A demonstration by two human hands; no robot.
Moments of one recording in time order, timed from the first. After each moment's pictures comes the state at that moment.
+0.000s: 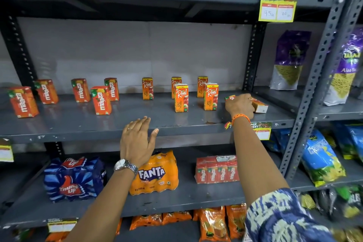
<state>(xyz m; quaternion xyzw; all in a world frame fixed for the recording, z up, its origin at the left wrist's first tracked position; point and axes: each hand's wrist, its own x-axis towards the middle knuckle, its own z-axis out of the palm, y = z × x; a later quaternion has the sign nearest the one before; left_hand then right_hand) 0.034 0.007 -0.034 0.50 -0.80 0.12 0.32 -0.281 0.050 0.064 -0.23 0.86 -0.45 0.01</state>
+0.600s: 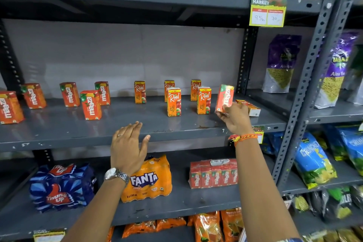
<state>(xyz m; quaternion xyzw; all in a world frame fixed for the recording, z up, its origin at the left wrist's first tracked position) 0.033 0.001 -0.044 0.50 -0.79 0.12 0.35 -0.284 0.074 0.054 -0.21 0.48 -0.78 0.35</state>
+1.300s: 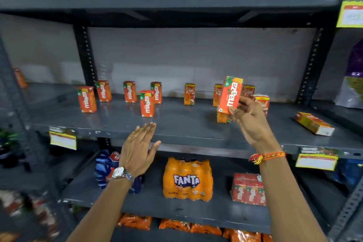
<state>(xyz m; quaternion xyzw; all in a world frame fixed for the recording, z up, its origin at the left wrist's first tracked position) 0.147 -0.005 -0.035 0.52 -0.79 0.15 0.29 -0.178 0.044 0.069 -0.50 0.44 -0.67 0.32</state>
